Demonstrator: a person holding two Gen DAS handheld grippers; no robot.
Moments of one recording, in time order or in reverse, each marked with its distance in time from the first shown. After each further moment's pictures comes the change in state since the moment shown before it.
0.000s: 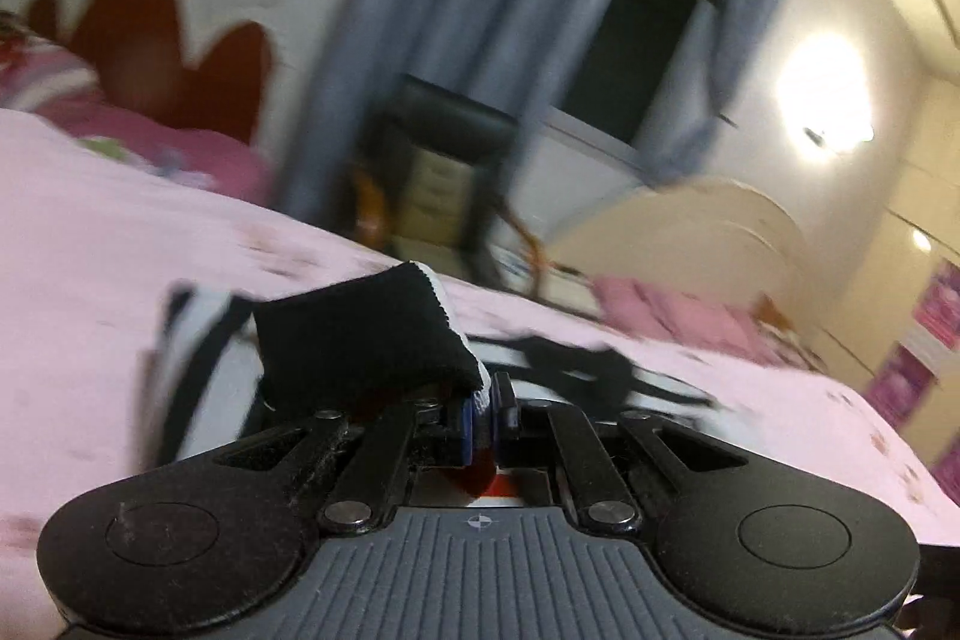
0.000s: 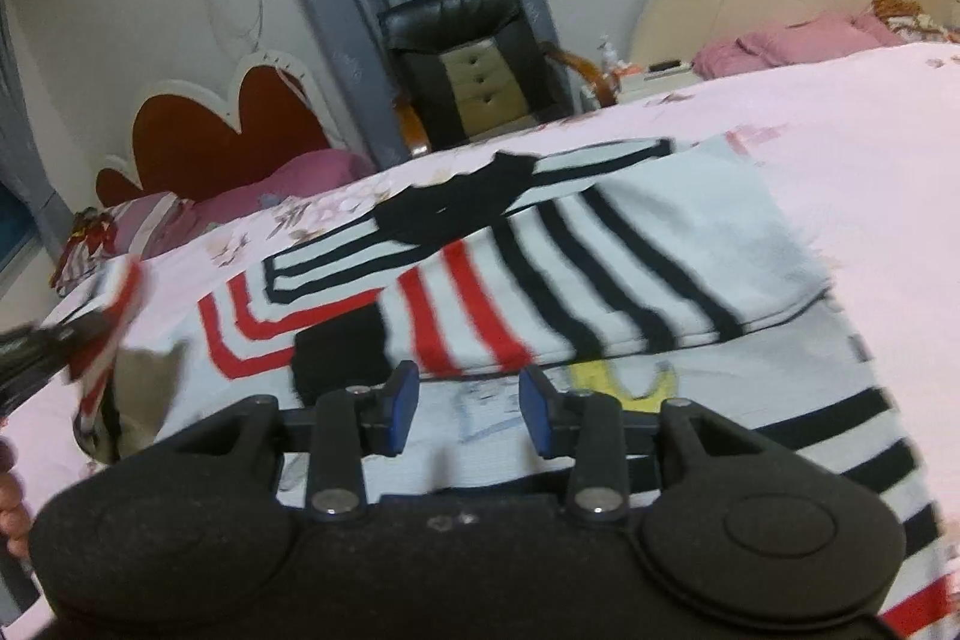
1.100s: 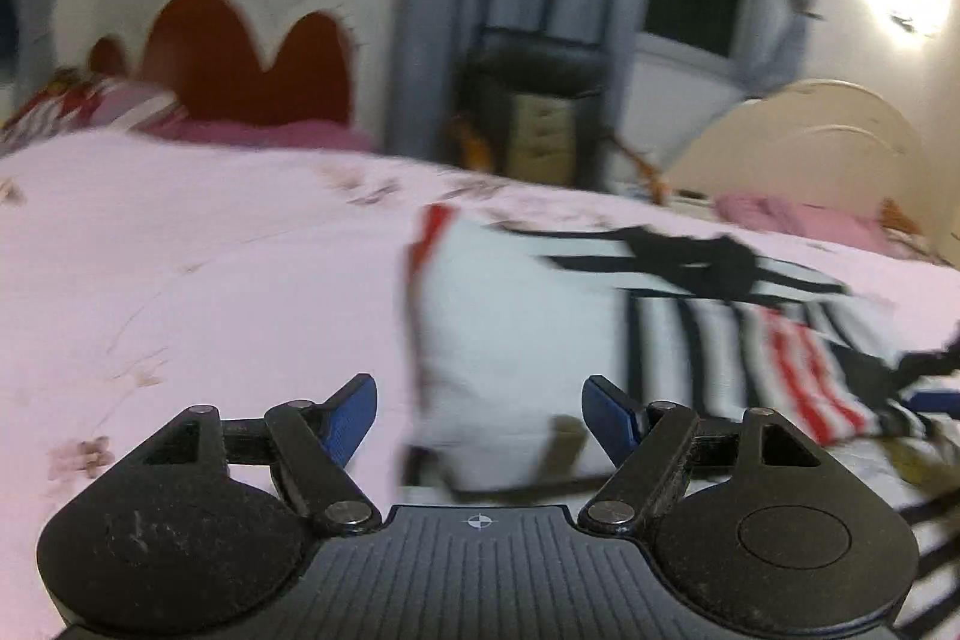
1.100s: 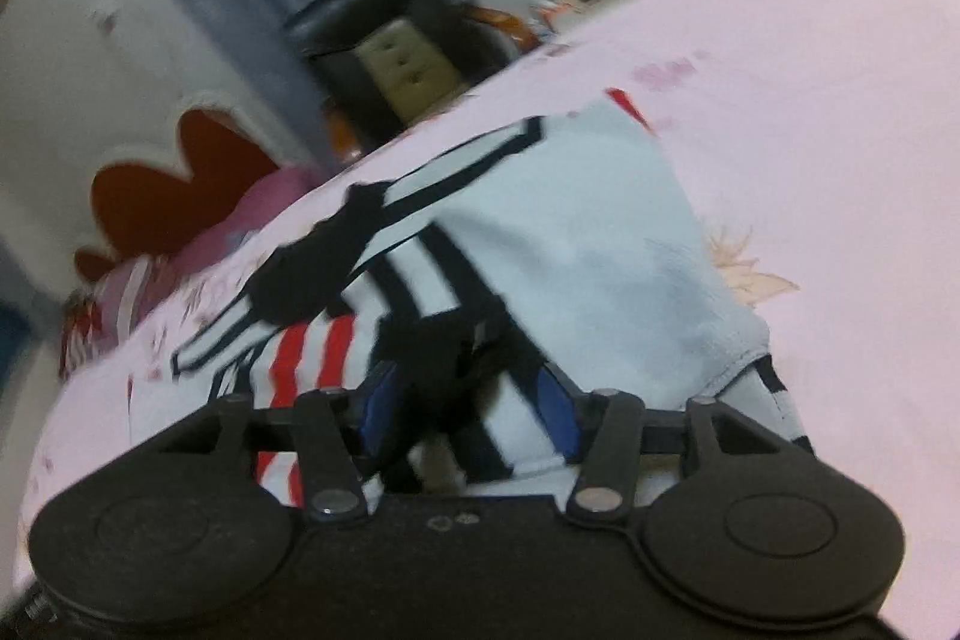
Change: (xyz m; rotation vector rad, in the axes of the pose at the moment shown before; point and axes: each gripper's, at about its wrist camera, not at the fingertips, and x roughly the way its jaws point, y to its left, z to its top) left arm -0.040 -0.024 -0.046 0.120 0.090 0.339; right arm 0.076 -0.110 0.050 0.284 0.089 0.038
